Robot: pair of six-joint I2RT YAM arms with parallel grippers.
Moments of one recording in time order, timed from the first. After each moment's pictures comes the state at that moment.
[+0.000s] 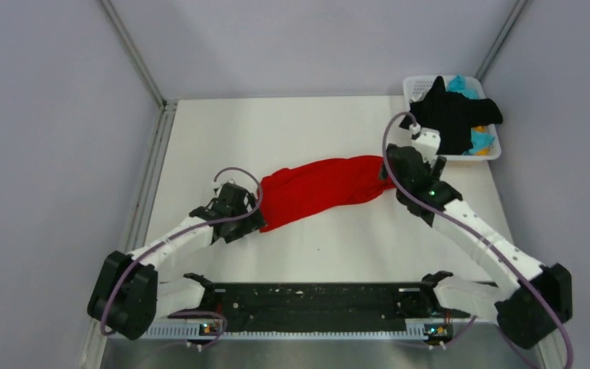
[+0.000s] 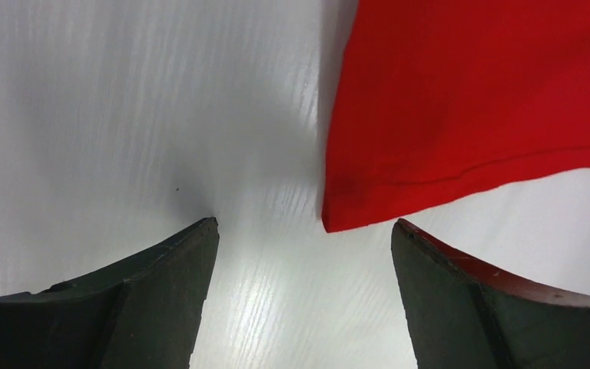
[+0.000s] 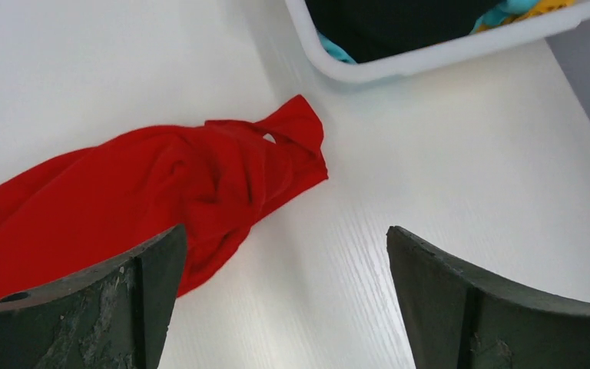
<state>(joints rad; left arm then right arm) -0.43 1.13 0.52 -0.39 -0.05 -0.82 0.50 1.17 0.92 -0.45 0.73 0.48</state>
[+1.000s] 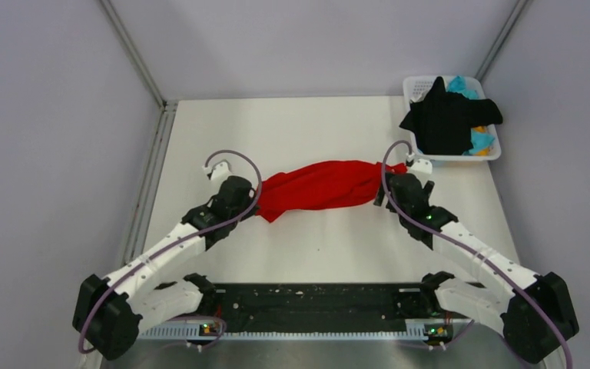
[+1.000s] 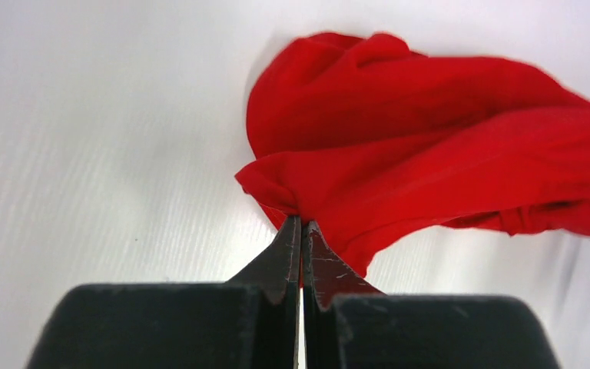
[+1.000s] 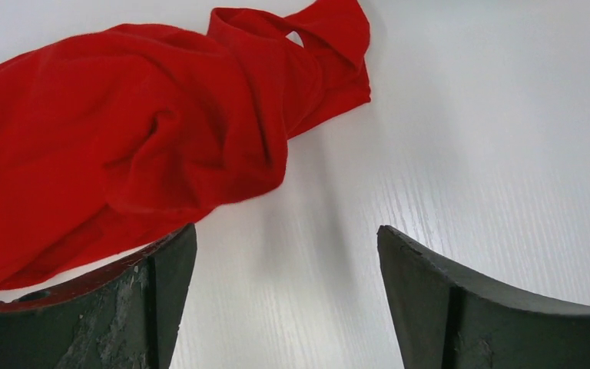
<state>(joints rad) -0.59 1.07 0.68 -0.39 -0.35 -0.90 0.50 0.98 0.57 -0.26 0.52 0.52</state>
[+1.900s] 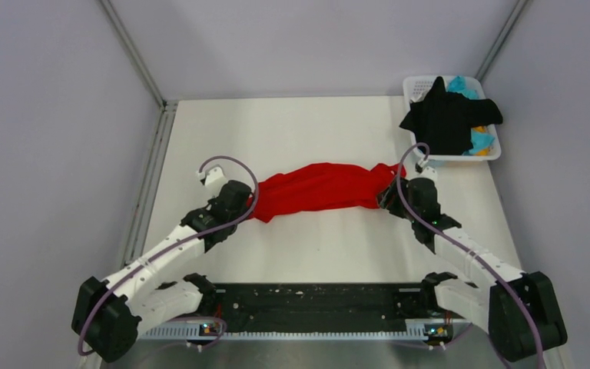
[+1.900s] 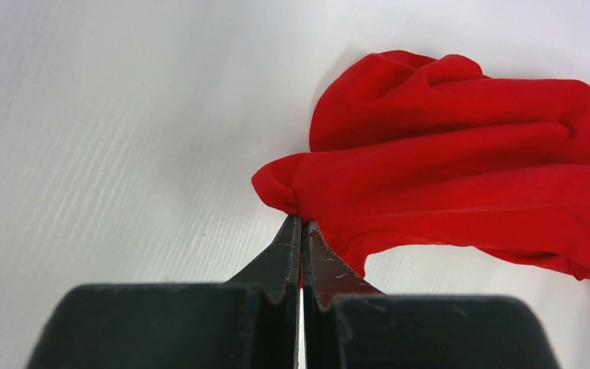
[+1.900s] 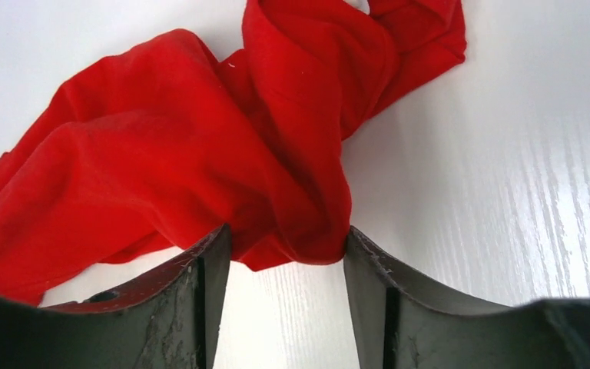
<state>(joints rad) -0.59 0.98 0.64 -0.48 -0.52 -0.93 0.28 1.01 0.40 0.02 0.08 0.64</state>
